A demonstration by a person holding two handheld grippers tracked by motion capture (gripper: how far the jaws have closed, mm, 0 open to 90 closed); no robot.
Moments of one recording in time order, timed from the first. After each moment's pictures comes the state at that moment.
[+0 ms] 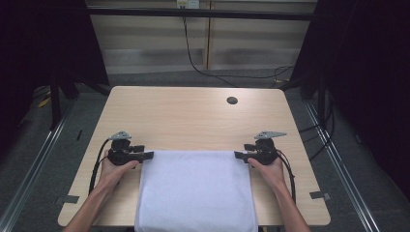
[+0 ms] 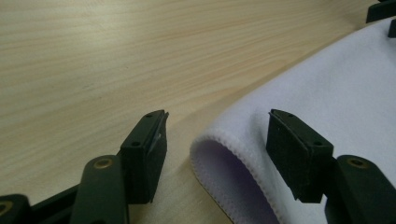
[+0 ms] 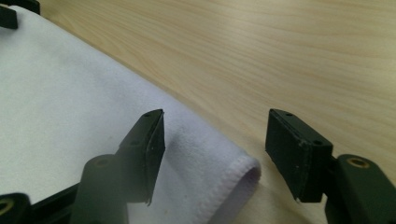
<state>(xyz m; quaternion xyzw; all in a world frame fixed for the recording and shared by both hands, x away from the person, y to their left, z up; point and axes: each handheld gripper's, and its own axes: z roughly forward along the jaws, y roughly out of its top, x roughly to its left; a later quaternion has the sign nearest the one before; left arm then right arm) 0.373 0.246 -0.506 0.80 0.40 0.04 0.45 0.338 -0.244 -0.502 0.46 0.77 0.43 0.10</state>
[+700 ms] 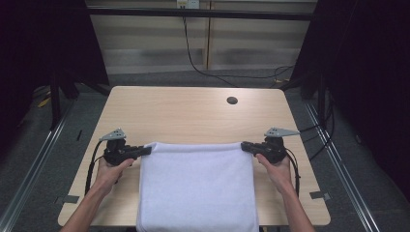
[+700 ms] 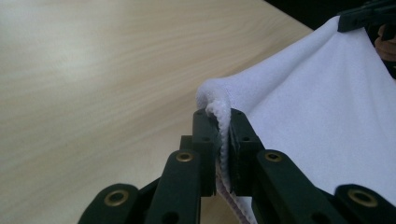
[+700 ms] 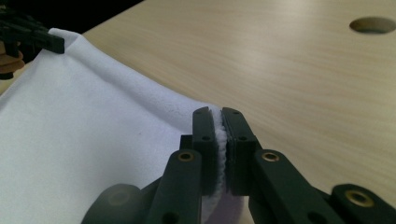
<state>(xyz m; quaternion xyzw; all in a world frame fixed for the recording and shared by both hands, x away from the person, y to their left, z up) 0.361 0.250 -0.473 0.78 0.35 0.03 0.52 0.320 -0.255 -0.462 0.42 0.75 0.50 0.11</state>
